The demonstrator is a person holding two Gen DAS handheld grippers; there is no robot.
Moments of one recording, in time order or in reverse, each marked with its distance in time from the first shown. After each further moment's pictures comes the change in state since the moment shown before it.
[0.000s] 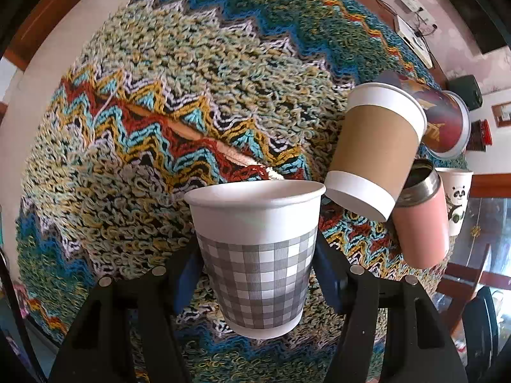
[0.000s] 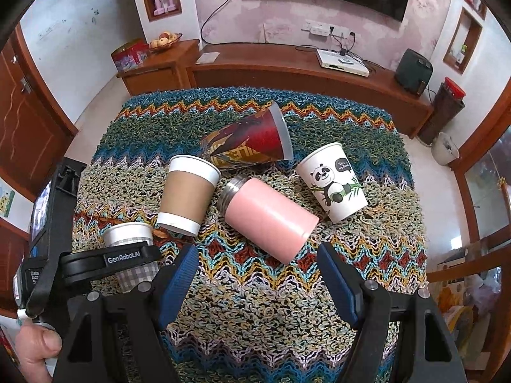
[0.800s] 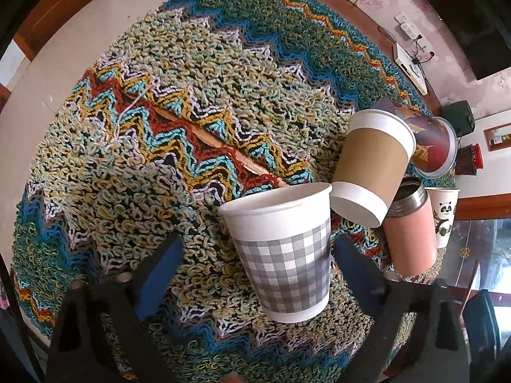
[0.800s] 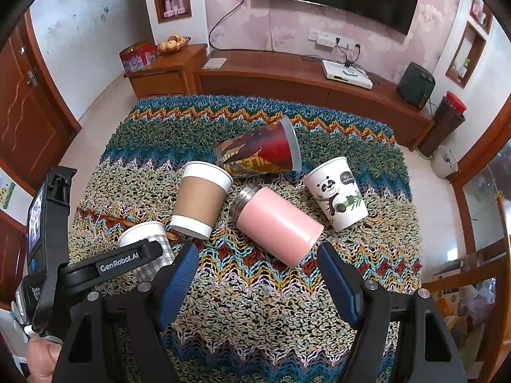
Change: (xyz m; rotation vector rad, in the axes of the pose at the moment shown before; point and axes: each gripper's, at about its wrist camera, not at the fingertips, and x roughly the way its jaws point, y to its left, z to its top) left arm -0.033 0.047 -0.032 -0.079 -0.085 -0.061; right arm -0.014 0.016 0.001 -0.044 -0.028 -0.008
